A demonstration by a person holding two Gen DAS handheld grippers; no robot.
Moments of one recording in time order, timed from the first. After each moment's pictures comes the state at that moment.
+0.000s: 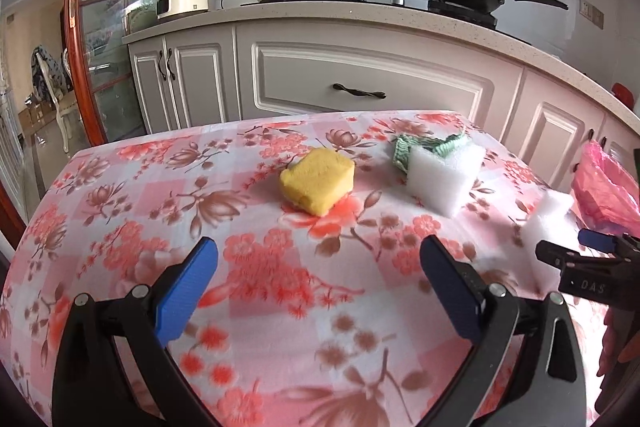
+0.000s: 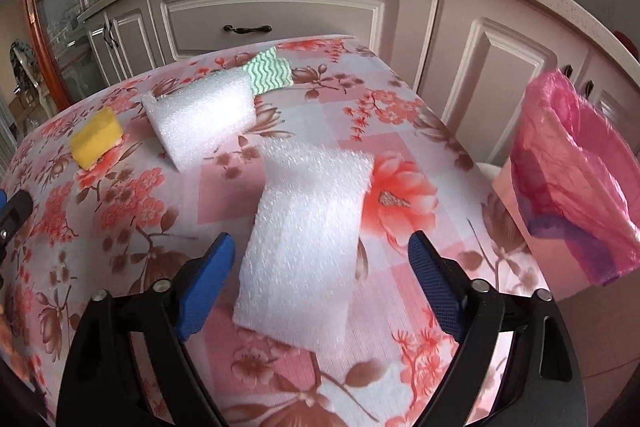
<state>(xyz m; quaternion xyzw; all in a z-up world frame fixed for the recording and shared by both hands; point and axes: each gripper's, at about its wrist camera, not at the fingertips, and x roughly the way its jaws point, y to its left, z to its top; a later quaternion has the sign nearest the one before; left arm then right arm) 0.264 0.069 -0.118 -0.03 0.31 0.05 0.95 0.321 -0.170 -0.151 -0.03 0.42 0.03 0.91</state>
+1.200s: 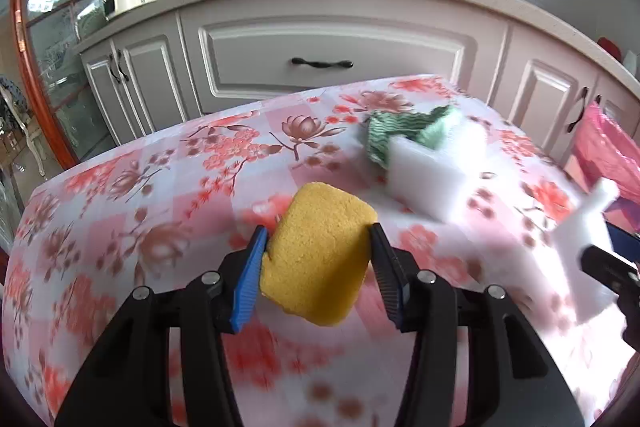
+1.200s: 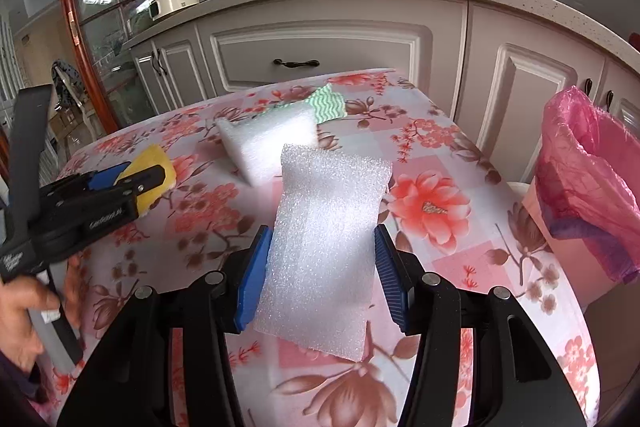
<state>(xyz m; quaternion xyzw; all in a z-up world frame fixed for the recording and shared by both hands) 0.323 0.049 -0.132 0.02 0.36 -0.01 0.93 0.279 -0.163 -0.129 0.01 0.37 0.11 0.92</state>
